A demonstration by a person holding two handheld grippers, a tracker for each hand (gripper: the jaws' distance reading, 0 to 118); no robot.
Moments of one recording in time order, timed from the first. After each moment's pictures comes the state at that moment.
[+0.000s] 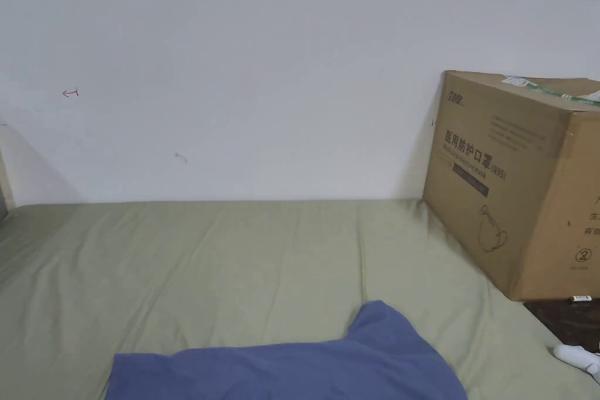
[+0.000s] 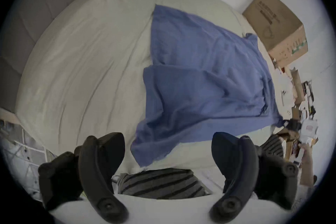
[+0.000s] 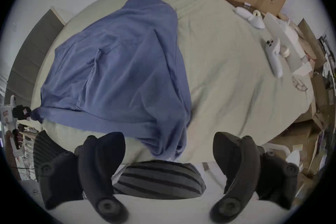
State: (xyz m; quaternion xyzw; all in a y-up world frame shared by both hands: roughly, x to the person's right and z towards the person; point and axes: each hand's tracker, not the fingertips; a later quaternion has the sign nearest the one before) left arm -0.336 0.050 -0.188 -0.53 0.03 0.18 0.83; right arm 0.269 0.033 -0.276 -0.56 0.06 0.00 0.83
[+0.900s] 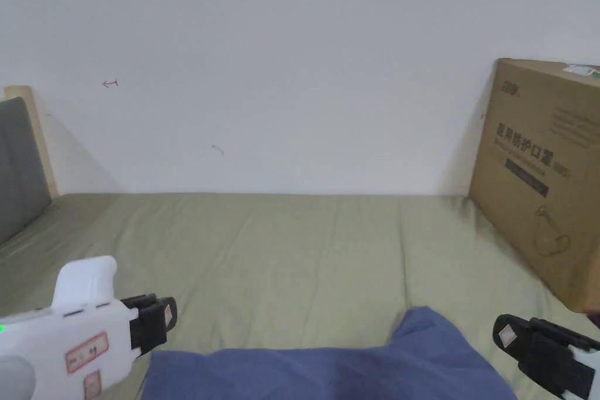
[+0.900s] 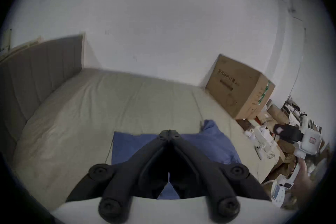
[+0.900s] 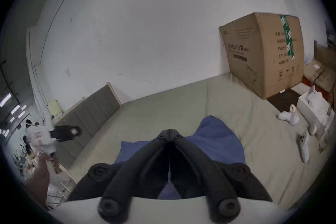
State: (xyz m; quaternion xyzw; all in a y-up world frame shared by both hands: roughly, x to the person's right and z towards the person) left arm -0.313 0.196 -0.314 -0.26 -0.02 0.15 0.95; right arm 0.185 0.186 -0.343 -0.21 0.22 -0.16 0.94
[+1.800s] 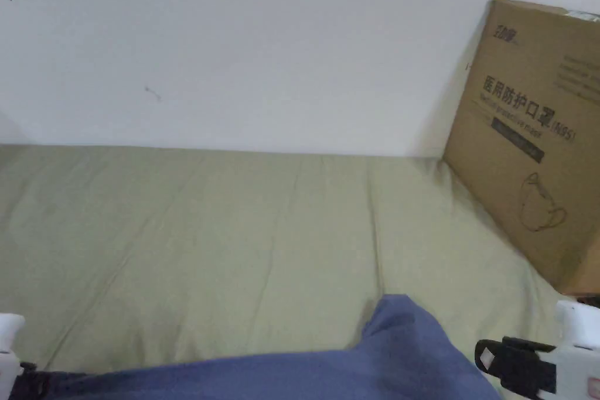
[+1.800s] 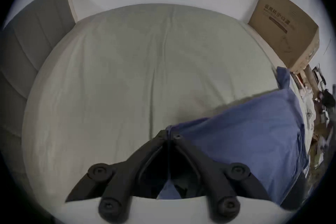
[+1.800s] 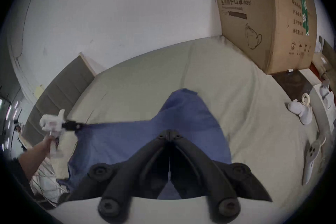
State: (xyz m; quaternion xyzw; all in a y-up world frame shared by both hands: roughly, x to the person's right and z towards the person) left arm -0.399 0.007 -0.473 -0.48 0.02 0.05 0.88; right arm 0.219 0.073 -0.529 -0.37 0.17 -0.11 0.91
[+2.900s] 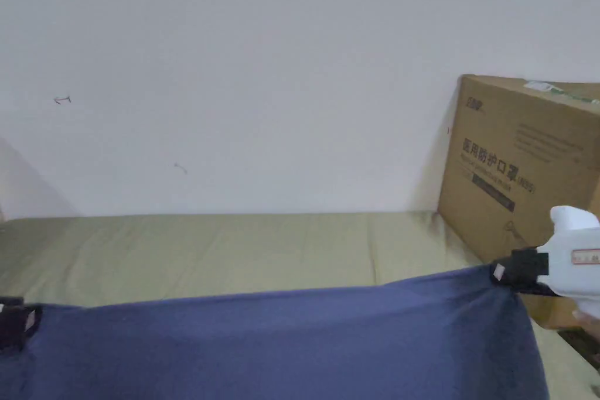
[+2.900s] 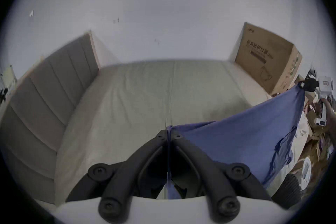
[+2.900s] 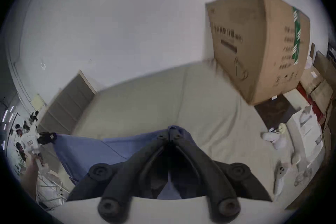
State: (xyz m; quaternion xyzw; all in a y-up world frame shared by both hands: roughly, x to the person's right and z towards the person) left arm -0.394 0.232 -0.351 -0.29 0.03 0.02 0.95; right arm 0.242 0.262 -0.502 -0.30 0.15 -0.11 0.93
